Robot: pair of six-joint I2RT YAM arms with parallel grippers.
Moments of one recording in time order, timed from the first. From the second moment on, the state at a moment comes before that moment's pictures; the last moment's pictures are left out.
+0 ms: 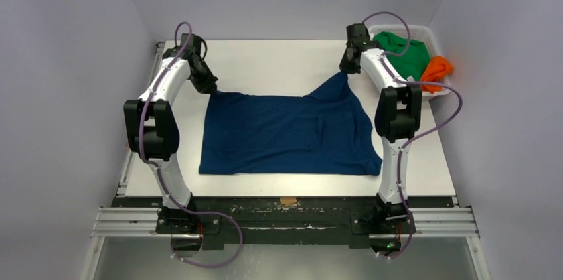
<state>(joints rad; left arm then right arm) -0.03 1.96 1.68 -0.88 0.08 -0.62 0.15 2.28 2.02 -0.67 0.20 0.51</state>
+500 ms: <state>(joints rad) -0.04 1.65 1.38 -0.84 0.06 -0.63 0.16 1.78 1.74 -0.99 0.21 0.50</state>
